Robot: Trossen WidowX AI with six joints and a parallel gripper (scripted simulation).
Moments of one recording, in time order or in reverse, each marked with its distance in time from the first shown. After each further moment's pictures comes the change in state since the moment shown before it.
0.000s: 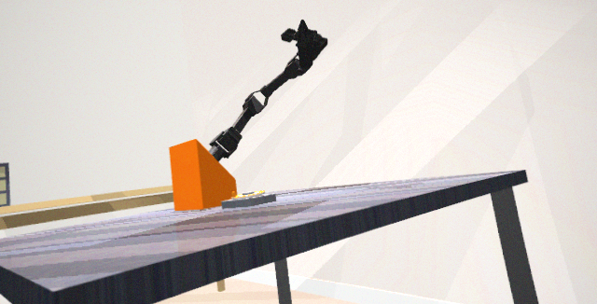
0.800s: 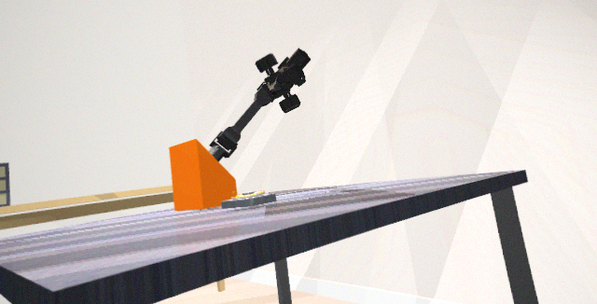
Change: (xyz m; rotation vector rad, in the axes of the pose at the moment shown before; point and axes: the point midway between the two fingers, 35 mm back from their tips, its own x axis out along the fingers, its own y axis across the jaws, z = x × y) arm 0.055 0.146 -0.388 -0.579 0.842 0.774
